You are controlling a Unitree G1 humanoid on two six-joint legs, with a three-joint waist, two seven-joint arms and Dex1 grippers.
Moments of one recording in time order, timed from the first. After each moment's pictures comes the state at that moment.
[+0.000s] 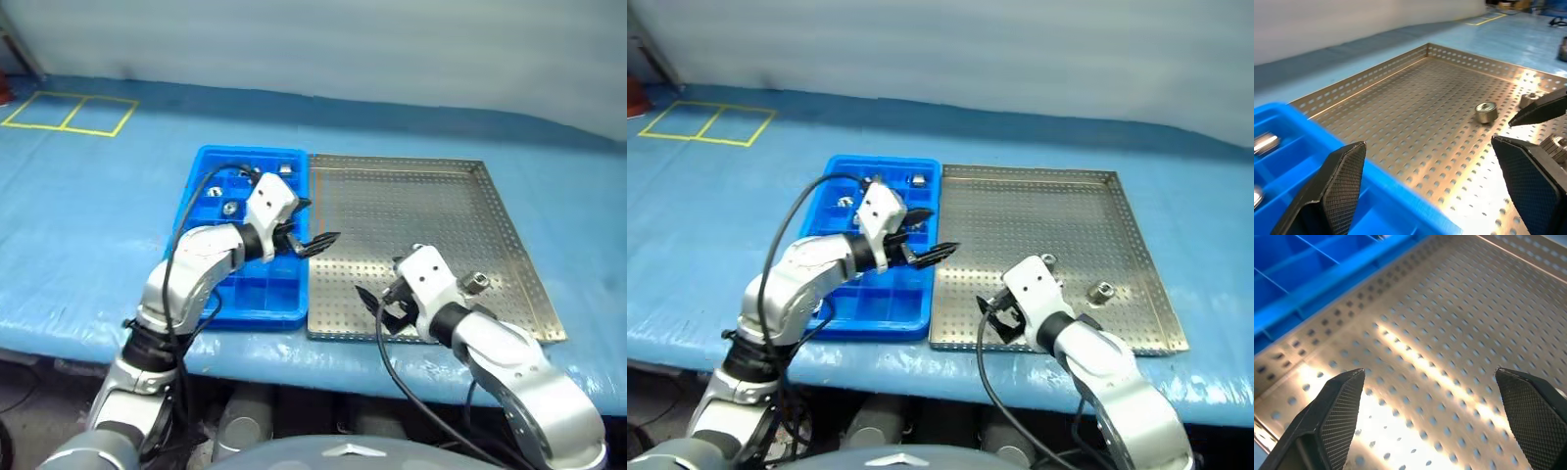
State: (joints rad) left arm -0.48 0.31 -0.22 -0.25 -0.31 0.70 -0.64; right arm 0.15 -0.48 0.06 -0.96 0.19 1.07 0.29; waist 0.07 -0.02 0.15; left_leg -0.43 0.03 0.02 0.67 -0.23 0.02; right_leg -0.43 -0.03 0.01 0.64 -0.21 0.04
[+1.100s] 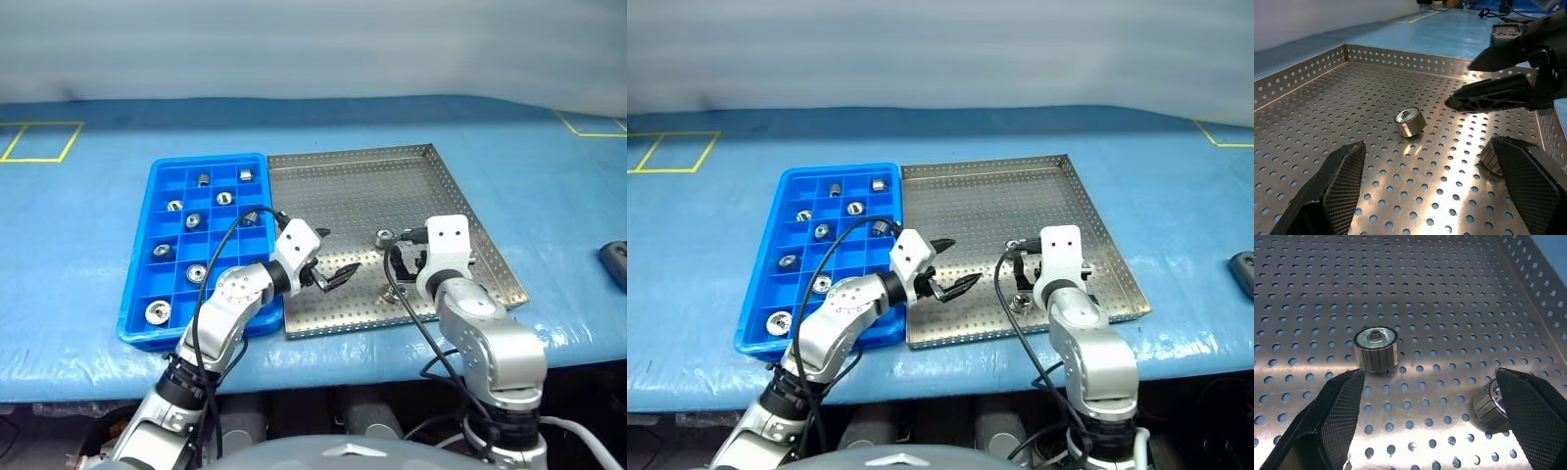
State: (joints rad) left arm -0.24 0.19 -0.32 -0.24 -0.16 0.47 -0.54; right arm -0.14 -0.15 -0.04 -0.58 0.08 1.15 -0.07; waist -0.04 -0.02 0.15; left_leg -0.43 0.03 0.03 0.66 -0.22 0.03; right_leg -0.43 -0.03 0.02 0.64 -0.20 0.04
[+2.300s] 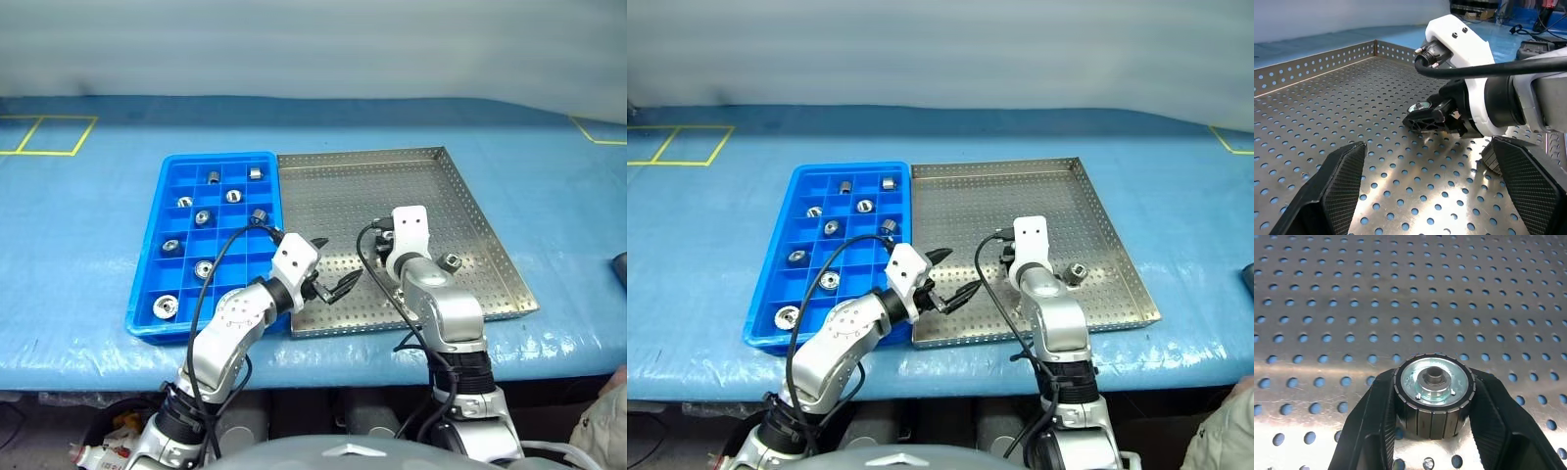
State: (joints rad) left arm -0.11 0.15 -0.35 -0.34 -0.17 0.44 -0.44; right arm -0.29 -0.11 0.02 -0.21 0.04 0.91 -0.03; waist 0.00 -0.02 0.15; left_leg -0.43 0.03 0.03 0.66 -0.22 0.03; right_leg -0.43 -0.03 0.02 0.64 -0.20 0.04
